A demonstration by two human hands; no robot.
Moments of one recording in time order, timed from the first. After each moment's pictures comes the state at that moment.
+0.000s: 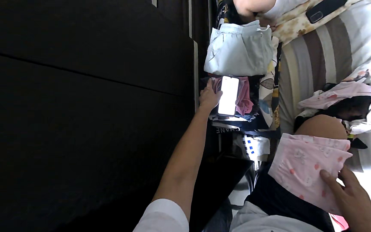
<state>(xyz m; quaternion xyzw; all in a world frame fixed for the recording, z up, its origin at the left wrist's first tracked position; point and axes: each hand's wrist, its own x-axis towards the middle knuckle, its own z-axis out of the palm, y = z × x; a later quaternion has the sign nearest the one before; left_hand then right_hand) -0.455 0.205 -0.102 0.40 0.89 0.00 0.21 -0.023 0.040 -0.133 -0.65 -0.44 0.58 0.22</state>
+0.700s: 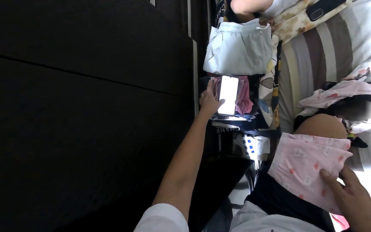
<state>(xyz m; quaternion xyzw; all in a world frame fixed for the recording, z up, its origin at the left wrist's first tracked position) -0.455 0.183 -0.111 0.45 0.87 0.03 0.20 -0.022 0.042 -0.134 -0.64 -0.45 0.58 0.21</state>
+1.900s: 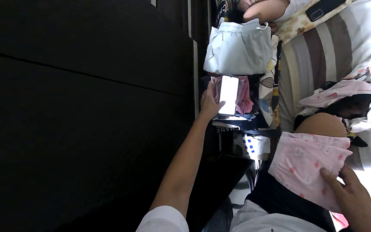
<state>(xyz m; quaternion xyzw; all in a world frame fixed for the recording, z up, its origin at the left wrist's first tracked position) -0.457 0.167 -0.112 0.50 0.84 0.09 0.20 -0.023 0.039 -0.134 -0.65 -0.44 0.58 0.22</state>
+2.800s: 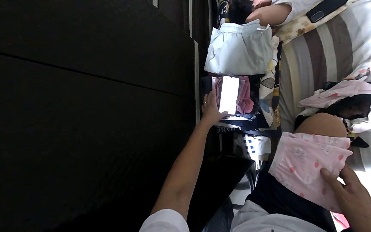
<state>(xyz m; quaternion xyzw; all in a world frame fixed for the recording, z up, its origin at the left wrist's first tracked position) -0.446 0.144 -0.114 0.52 0.84 0.00 0.19 -0.023 0.038 -0.136 -0.64 -0.45 0.58 0.22</state>
